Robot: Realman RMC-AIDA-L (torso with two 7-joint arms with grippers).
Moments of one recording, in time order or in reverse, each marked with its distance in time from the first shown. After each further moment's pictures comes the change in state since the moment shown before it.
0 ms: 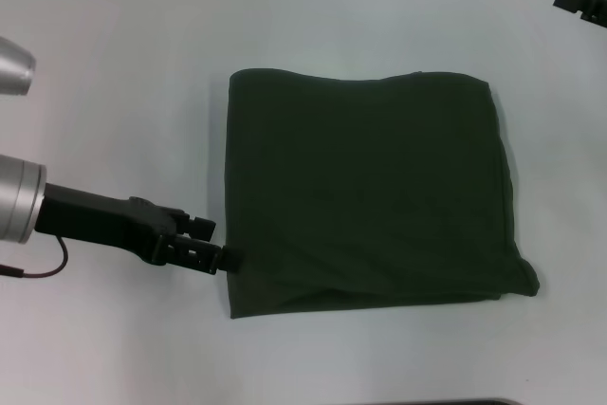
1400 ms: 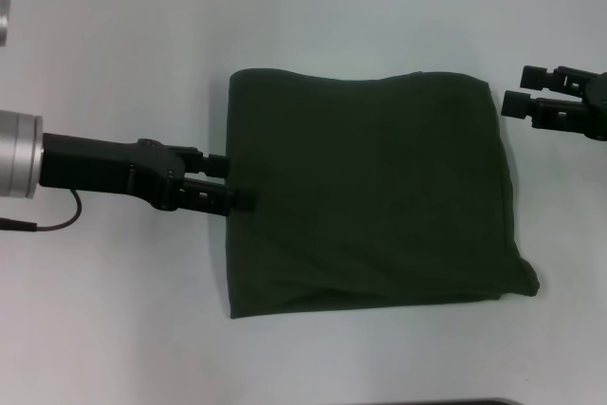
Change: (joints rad) left arm -0.040 -0.007 -0.104 -0.007 -0.070 0.004 0.098; right arm -0.017 0.000 -0.144 -0.011 -0.102 -0.084 -0.091
